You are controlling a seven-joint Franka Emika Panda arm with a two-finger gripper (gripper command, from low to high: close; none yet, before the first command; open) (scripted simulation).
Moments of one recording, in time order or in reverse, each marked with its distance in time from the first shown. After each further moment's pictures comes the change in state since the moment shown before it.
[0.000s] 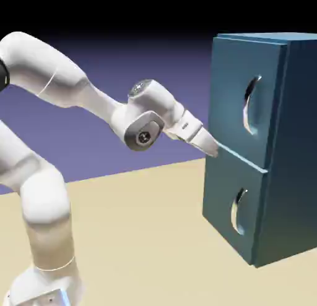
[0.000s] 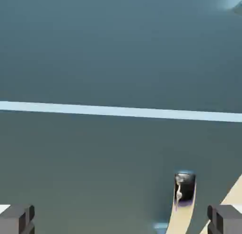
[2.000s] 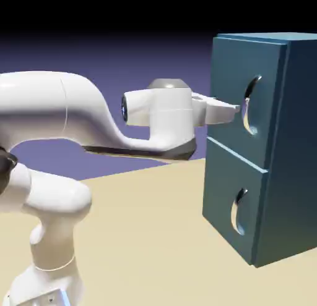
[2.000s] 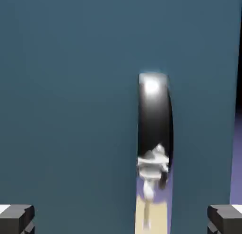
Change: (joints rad) arm 0.805 -0.354 -0.898 0.362 -2.609 -0.150 1.976
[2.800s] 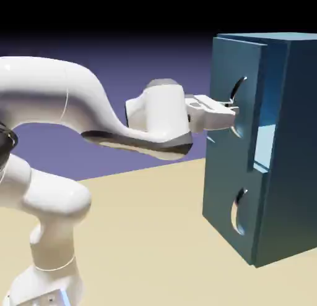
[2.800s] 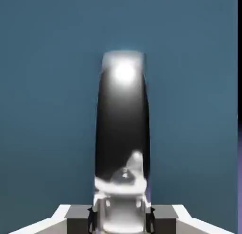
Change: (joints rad) arm -0.190 0.094 0.239 -0.136 0.144 -0.295 0.110
